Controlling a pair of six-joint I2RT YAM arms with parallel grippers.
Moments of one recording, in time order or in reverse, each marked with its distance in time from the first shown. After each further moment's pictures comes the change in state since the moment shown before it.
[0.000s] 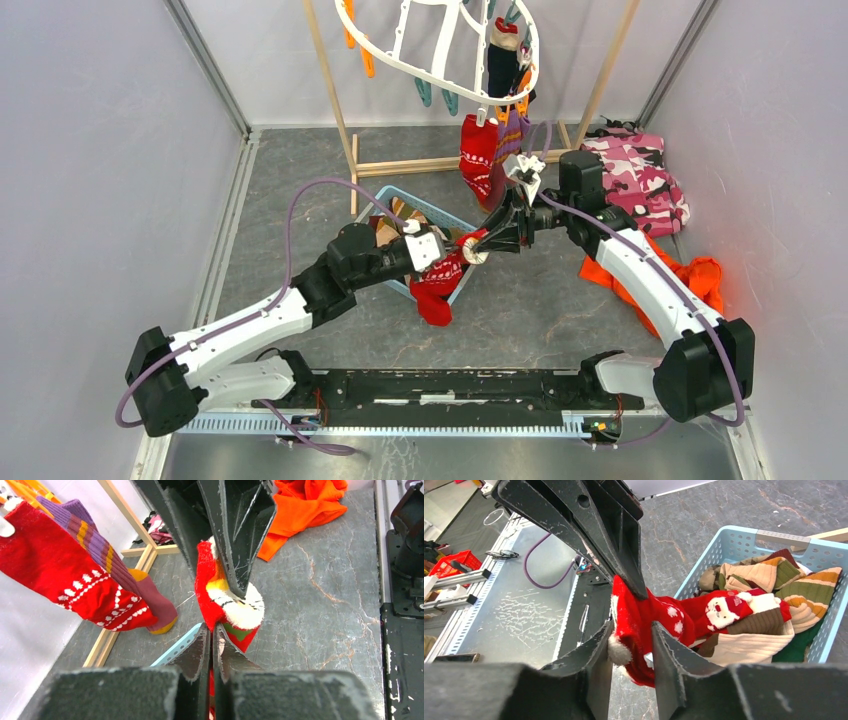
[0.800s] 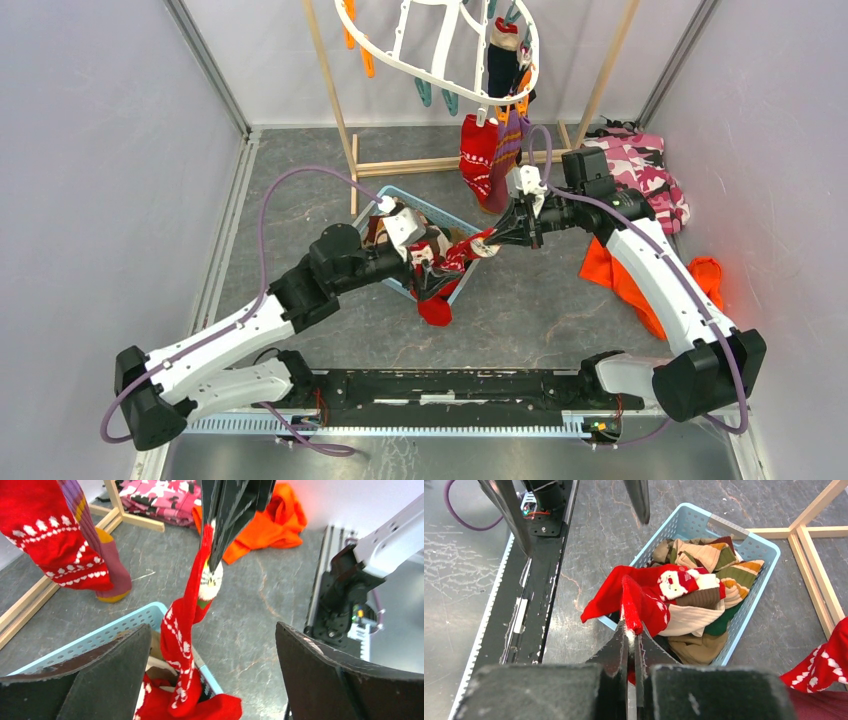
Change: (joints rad) left arm 0.000 -0.093 0.035 -0.175 -0.047 -0.372; right arm -0.016 0.001 0.198 -0.547 0.158 -0.653
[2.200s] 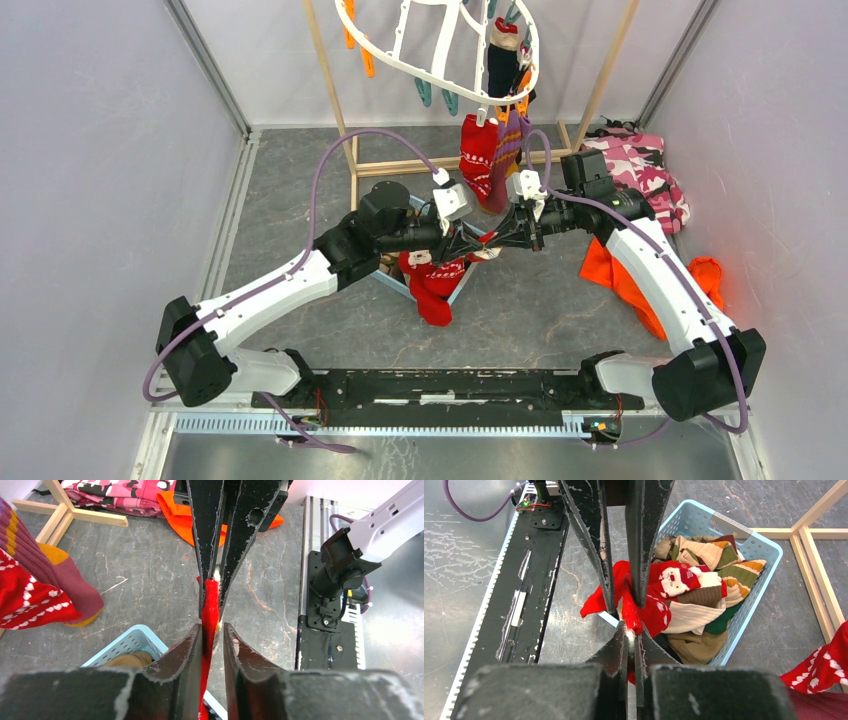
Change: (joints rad) left arm 0.047 0.330 0.287 -0.091 0.227 0.068; right arm 0.000 0.002 0.000 -0.069 0.006 -0.099
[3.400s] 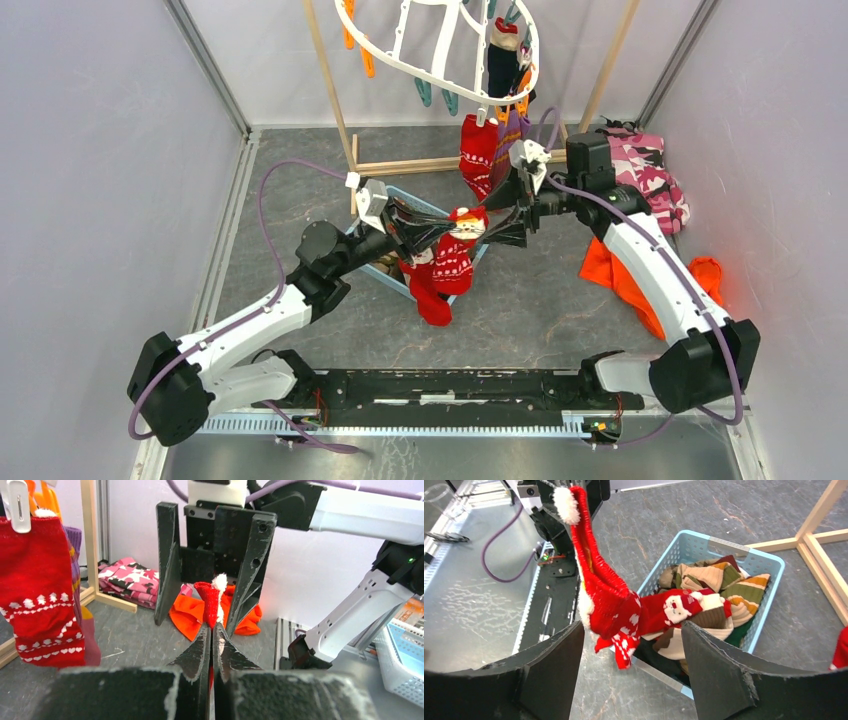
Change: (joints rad) left arm 0.119 -0.230 -0.404 0.743 -0.034 -0.449; right arm -0.026 0.026 -0.001 0.289 -0.082 0.415
